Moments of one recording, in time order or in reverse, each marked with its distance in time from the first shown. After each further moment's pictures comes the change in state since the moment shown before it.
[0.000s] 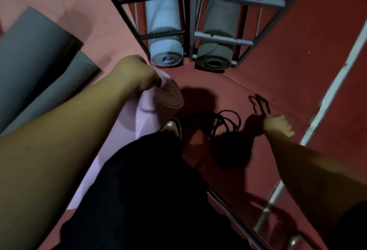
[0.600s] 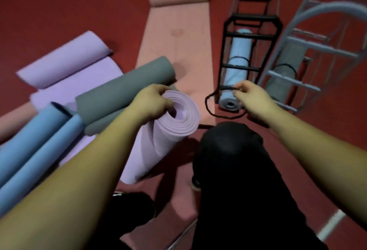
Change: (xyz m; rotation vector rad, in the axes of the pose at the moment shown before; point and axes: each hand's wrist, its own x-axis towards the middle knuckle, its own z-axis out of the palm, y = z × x) left_hand -0.255 -0.154 -0.102 -0.460 0.332 -0.010; right_hand -0.339 -0.149 -0.154 0.274 -0.356 -1.320
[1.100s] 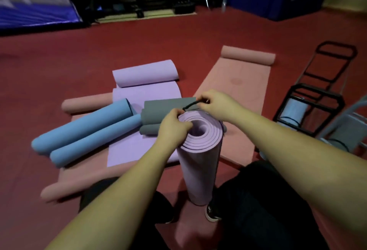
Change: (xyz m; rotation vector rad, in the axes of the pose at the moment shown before) left_hand -0.137 -0.085 -0.056 -0.368 0.608 -0.067; right_hand -0.095 -0.269 0.115 -0.418 -0.336 -0.782
